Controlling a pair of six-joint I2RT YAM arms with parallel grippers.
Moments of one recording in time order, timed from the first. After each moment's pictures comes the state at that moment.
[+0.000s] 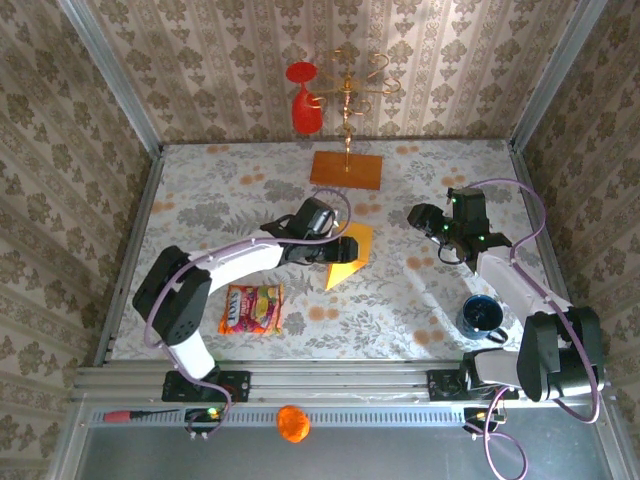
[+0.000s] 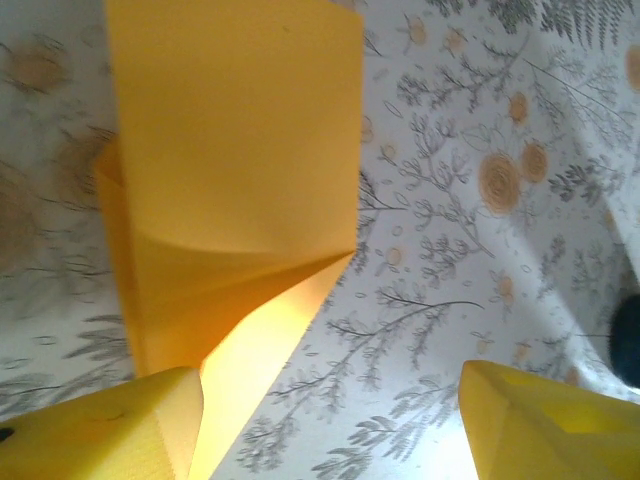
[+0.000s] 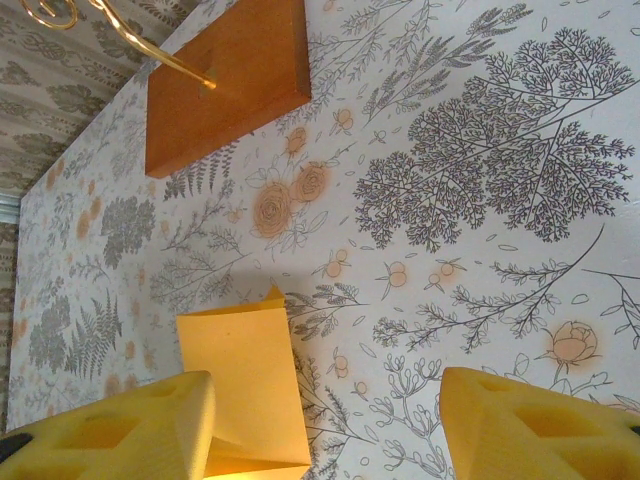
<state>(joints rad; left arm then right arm) -0.80 1.71 1.11 -0.28 0.27 -0.63 0.08 1.28 0.79 -0.20 -0.23 0.68</state>
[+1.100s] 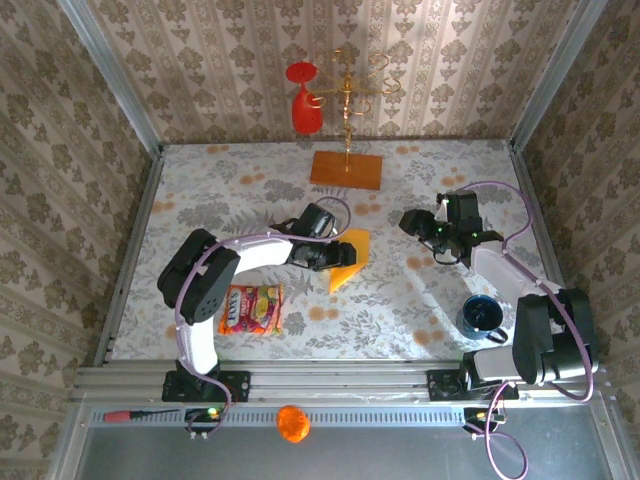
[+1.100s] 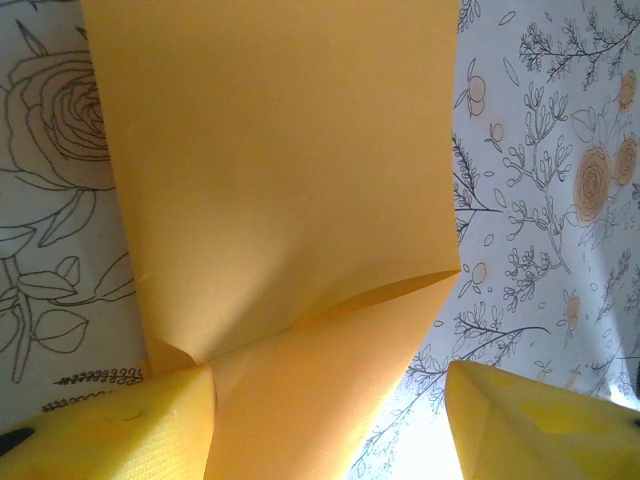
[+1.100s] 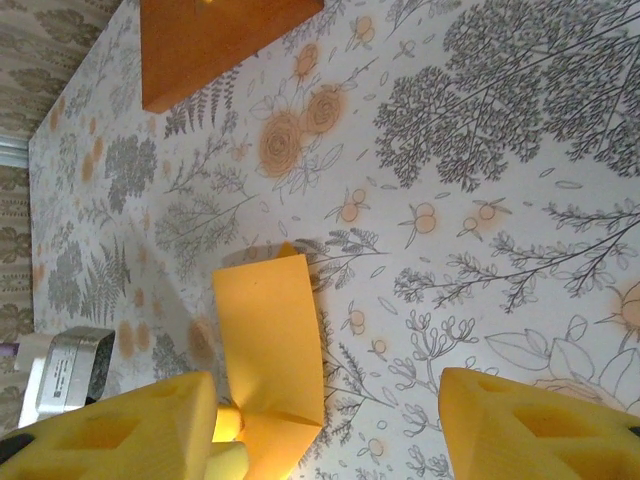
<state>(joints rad) -0.74 1.89 1.11 -0.20 0.39 -0.69 0.10 1.37 0.79 -0.19 -0.36 0.69</state>
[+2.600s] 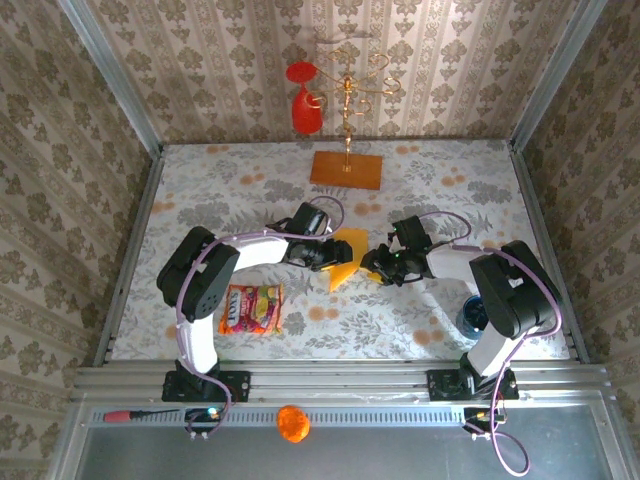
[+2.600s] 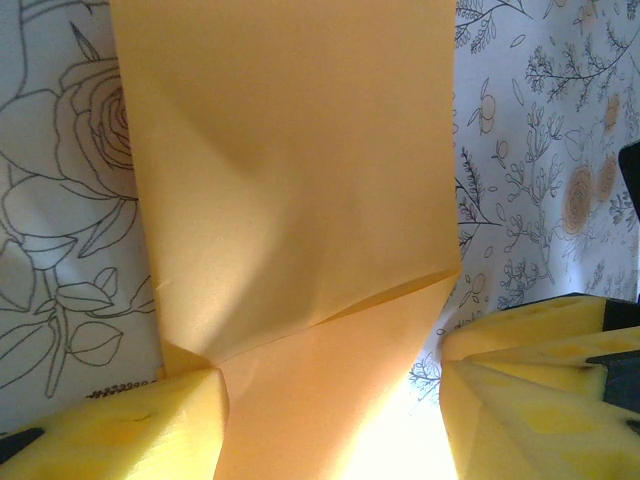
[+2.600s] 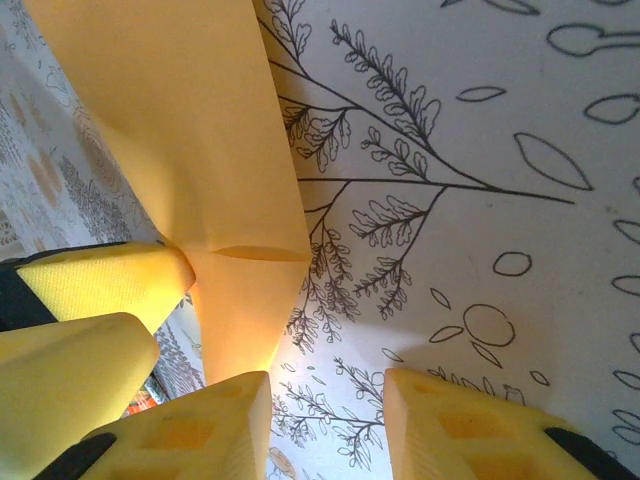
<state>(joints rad) -0.70 1.90 1.08 -0.16 0.45 -0.72 0.37 1.68 0.73 -0.05 -0.52 0.99</state>
